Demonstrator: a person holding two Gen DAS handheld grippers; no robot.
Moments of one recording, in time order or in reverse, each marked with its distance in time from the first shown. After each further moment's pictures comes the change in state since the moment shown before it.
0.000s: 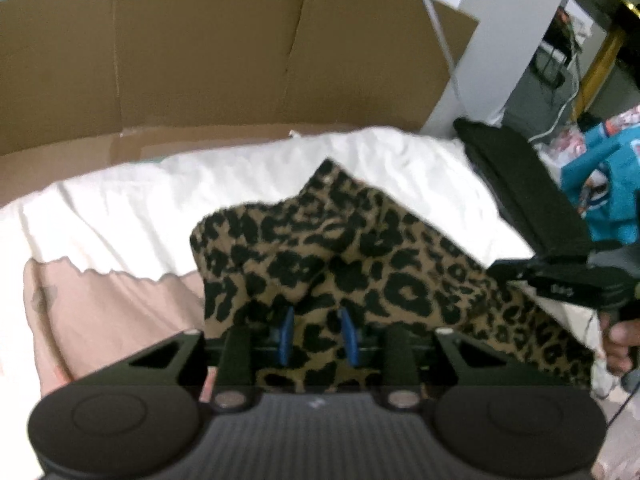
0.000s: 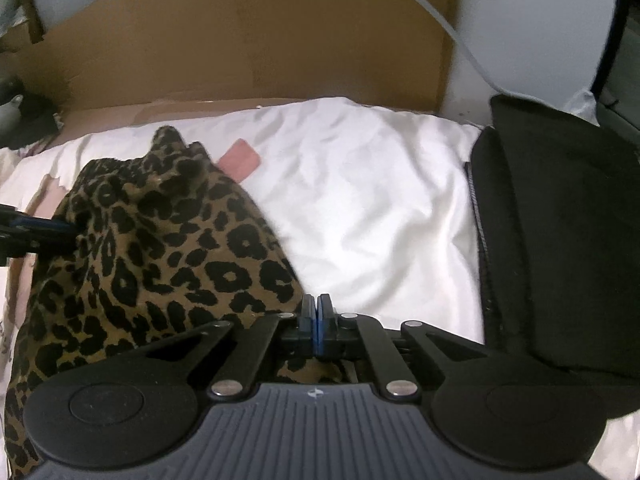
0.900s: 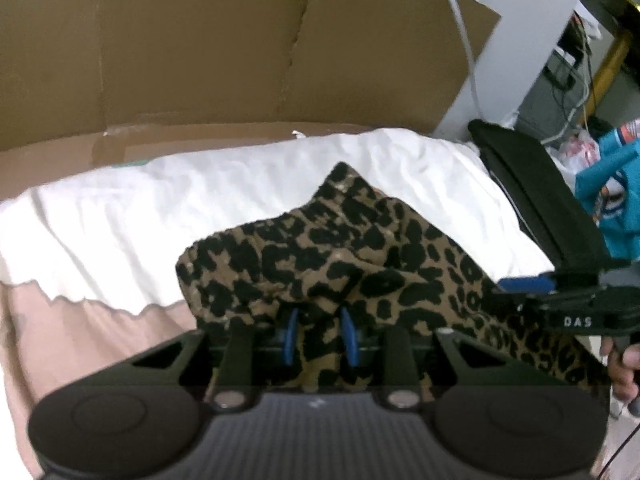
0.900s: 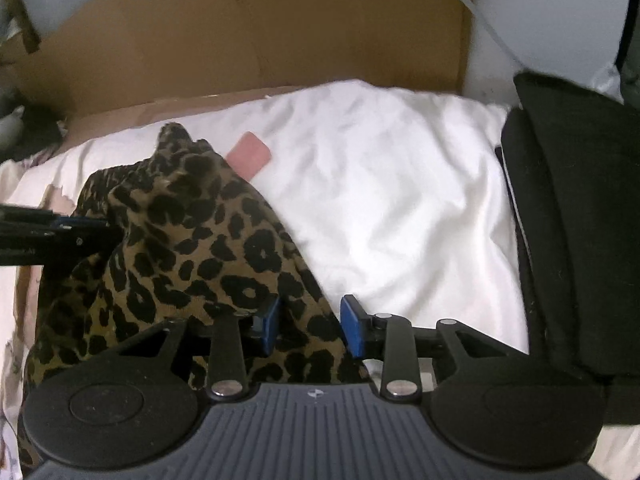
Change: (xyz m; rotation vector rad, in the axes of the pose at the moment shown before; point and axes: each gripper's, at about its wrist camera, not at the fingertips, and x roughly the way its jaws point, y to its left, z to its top) left arm 0.049 0.009 0.010 0.002 0.009 0.007; right arm 0.023 0.001 0.006 0.055 0.034 0.081
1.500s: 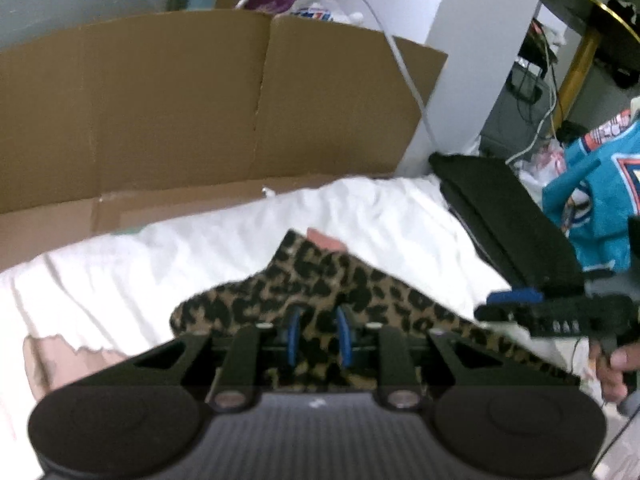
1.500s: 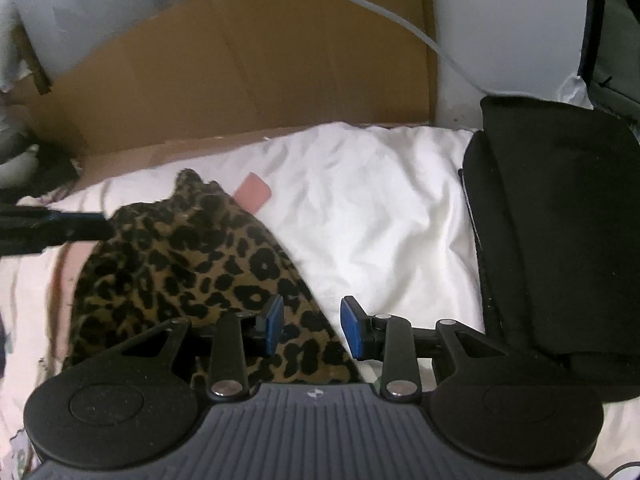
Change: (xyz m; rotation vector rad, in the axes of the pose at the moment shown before) left arm -0.047 -0.033 0.027 0.055 -0.076 -0.023; right arm -0.055 -0.005 -0.006 0.032 -0.094 0.033
